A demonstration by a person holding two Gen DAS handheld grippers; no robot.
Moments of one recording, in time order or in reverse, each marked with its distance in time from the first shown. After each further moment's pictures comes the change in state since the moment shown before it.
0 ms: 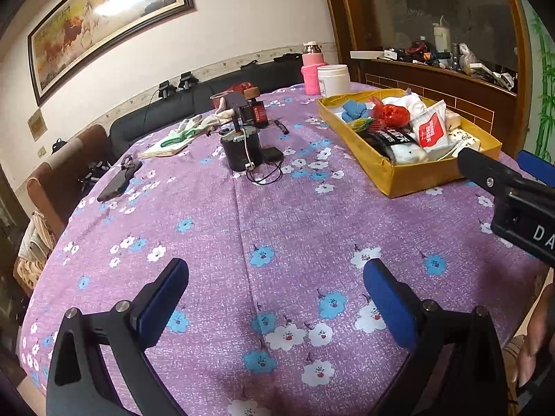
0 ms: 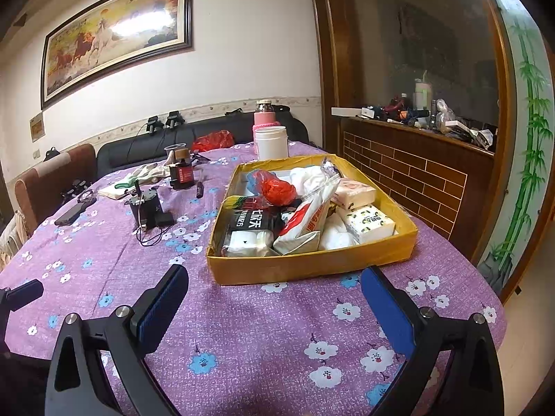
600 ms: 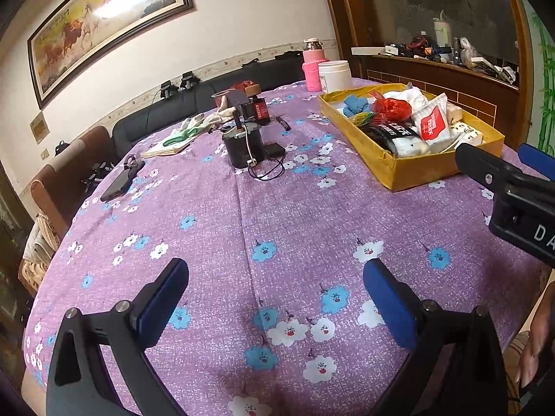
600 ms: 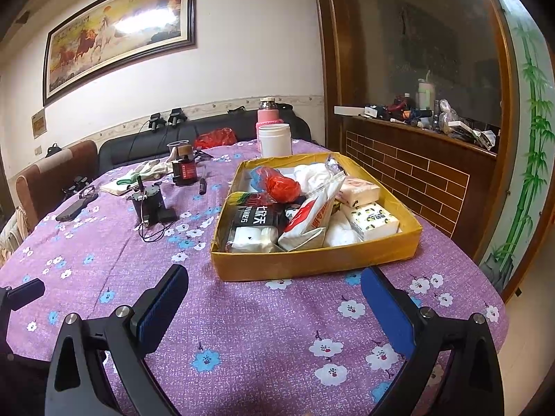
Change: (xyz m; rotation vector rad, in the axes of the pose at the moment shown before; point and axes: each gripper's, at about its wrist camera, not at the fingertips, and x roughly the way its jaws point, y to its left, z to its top) left arm -0.001 -0.002 -0.003 0.014 0.006 0.020; right arm -0.001 0.005 -0.002 -0.014 0.003 0.004
